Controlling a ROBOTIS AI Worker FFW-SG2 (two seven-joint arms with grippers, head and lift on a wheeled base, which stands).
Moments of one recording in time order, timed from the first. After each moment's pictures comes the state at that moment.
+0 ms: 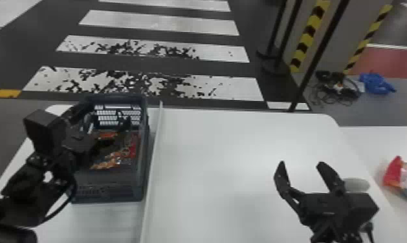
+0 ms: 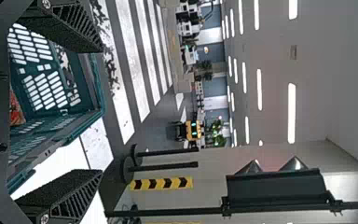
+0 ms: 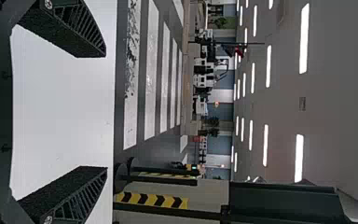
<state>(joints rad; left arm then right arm) 0.13 0.31 -0.10 -1.86 0.15 0.15 -0.19 0.45 0.00 -0.16 -1.79 -0.04 -0.19 0.12</state>
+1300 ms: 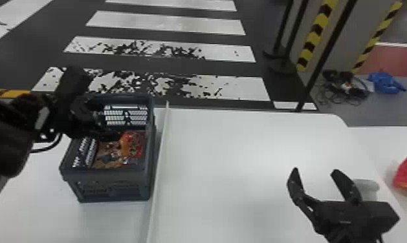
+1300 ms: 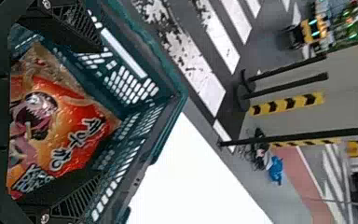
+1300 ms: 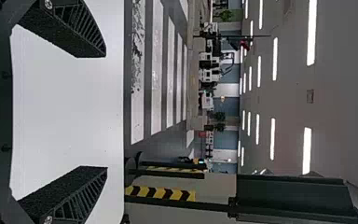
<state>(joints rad) -0.36 0.48 -0.27 -1.56 -0.07 0.64 -0.76 0.49 0.00 -0.18 -1.82 -0.06 -0.17 0.12</state>
